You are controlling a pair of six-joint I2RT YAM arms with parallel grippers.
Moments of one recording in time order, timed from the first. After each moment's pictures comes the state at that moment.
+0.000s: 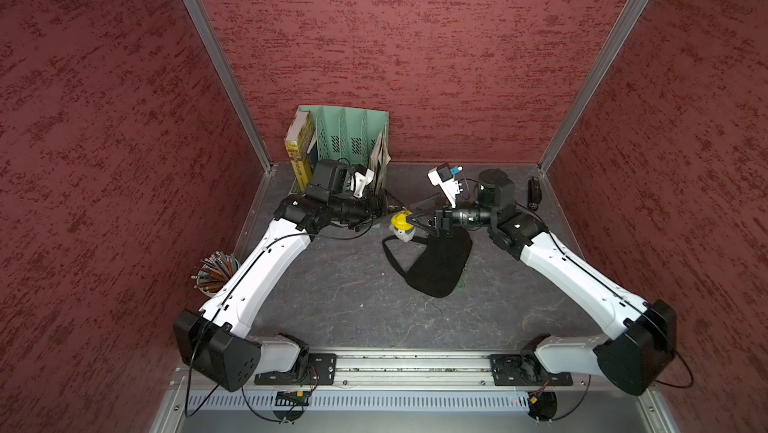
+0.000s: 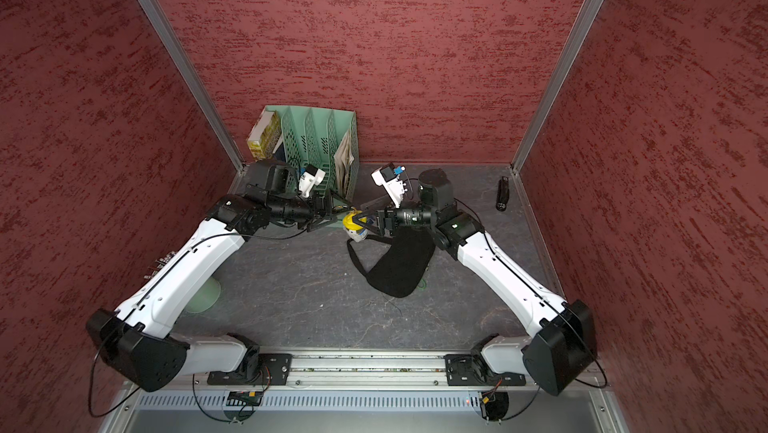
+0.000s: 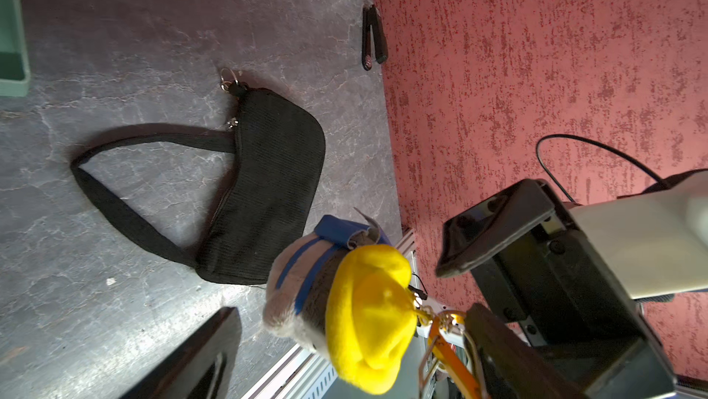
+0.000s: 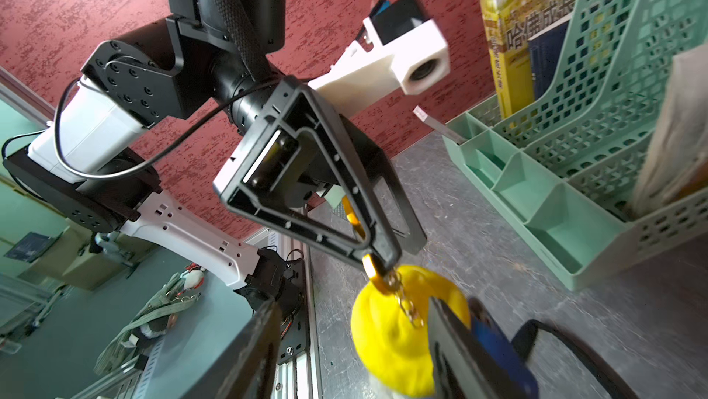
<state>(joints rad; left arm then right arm) -0.42 1.34 1.39 -0.75 0.67 -0.72 0.55 1.35 1.19 -0.09 -0.88 0.30</state>
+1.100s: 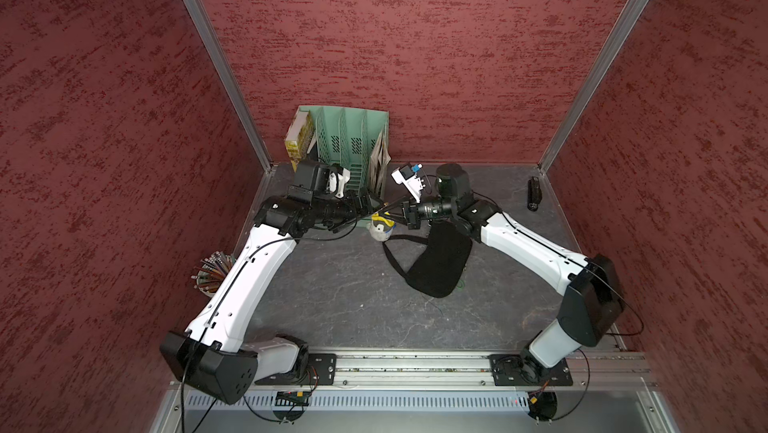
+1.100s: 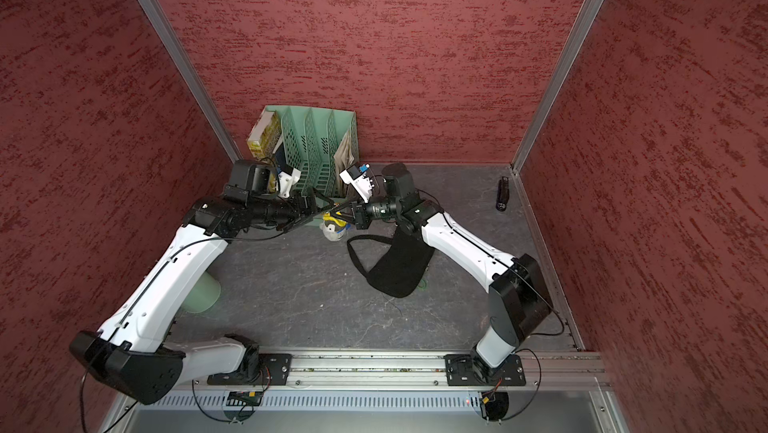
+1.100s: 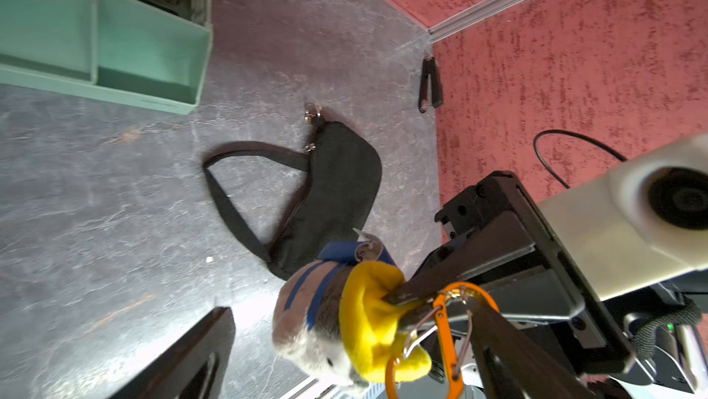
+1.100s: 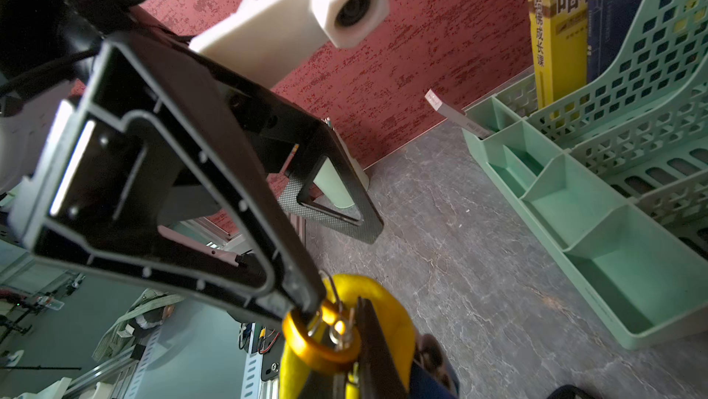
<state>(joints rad) -0.32 1.26 1.42 -0.92 0.50 -0.66 0.63 1.65 1.36 -0.06 -0.84 0.29</state>
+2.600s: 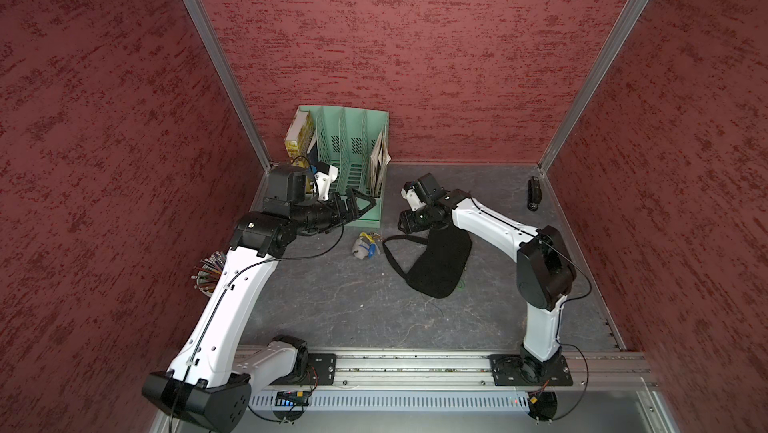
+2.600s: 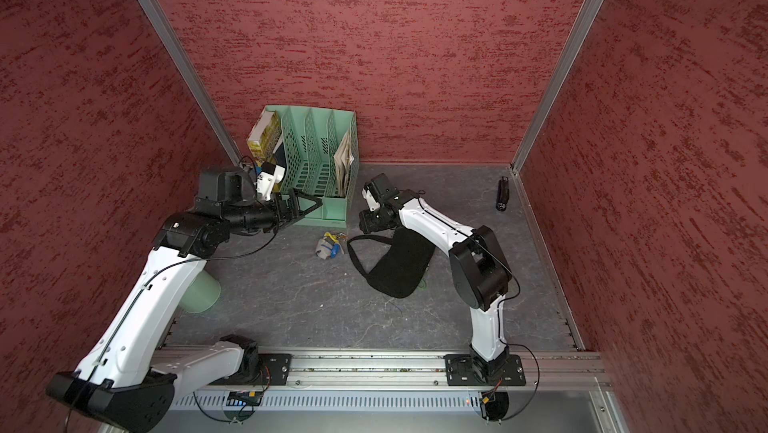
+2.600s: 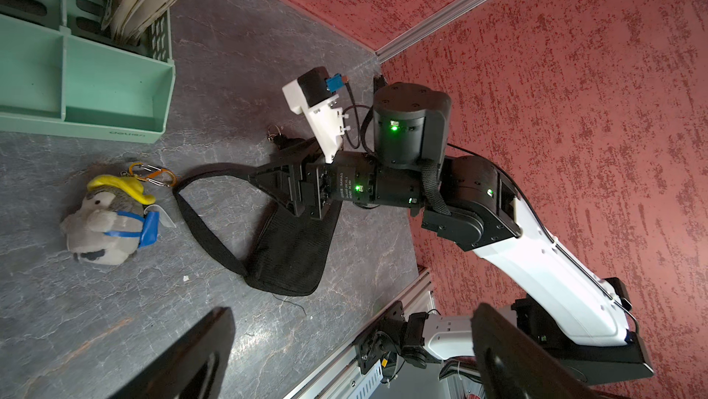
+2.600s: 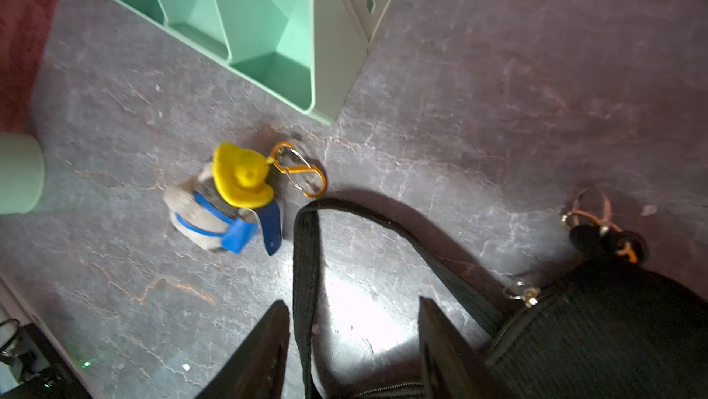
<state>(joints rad) -0.23 1.13 1.35 -0.84 0.64 -0.63 0.63 1.96 1.59 -0.68 -0.21 0.29</state>
